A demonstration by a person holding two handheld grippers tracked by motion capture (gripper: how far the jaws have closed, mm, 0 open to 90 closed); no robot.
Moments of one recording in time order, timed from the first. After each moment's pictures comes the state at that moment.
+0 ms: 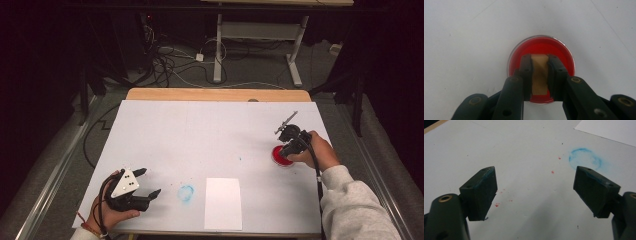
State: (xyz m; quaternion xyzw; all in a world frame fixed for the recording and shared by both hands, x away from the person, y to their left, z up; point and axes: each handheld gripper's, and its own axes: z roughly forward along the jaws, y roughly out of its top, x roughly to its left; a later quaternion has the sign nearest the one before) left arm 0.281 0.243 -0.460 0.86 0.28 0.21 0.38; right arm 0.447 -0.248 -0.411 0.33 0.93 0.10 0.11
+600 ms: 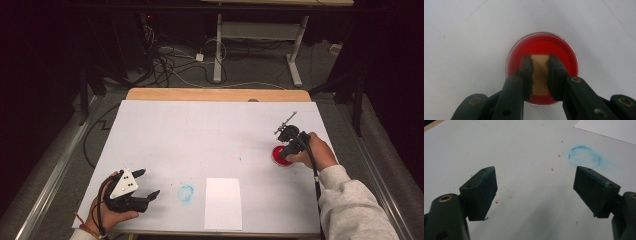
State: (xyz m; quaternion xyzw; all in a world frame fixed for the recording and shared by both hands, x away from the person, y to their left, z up) left arm 0.278 0.245 -0.460 0.86 0.28 0.21 0.38; right arm 0.450 -0.248 -0.417 0.36 0.92 0.09 0.10
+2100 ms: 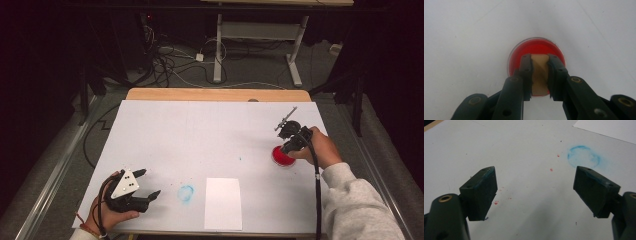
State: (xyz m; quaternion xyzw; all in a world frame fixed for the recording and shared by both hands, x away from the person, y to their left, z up) left arm 0.279 0.243 -0.459 0.86 0.28 0.21 0.38; right arm 0.445 -0.242 -0.393 0.33 0.93 0.08 0.12
